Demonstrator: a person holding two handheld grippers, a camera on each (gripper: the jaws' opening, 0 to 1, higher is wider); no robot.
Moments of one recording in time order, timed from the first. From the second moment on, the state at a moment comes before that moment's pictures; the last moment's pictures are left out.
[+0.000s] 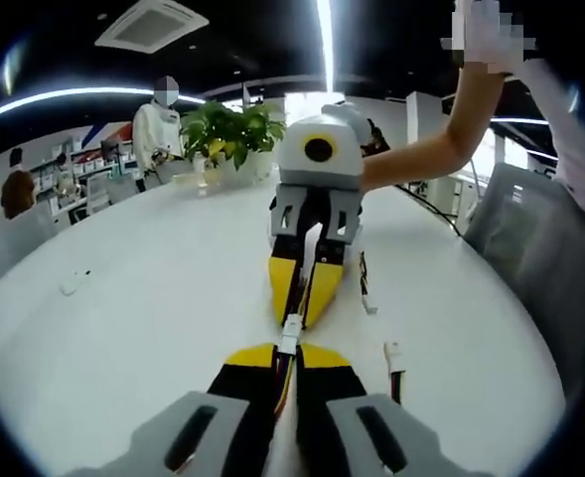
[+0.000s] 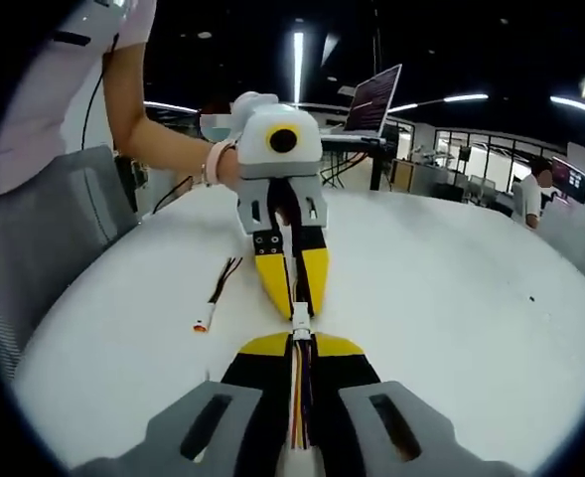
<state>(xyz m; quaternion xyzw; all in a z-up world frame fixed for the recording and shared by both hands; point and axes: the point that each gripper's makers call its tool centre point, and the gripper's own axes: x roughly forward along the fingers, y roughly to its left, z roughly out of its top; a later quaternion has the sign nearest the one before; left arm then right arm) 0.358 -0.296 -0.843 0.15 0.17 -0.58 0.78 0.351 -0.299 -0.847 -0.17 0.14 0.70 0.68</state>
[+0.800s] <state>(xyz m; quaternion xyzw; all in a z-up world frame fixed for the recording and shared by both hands) 0.362 -0.293 -0.845 0.13 0.18 -0.57 0.79 0.354 -0.299 -0.850 -0.16 0.15 0.69 0.69</state>
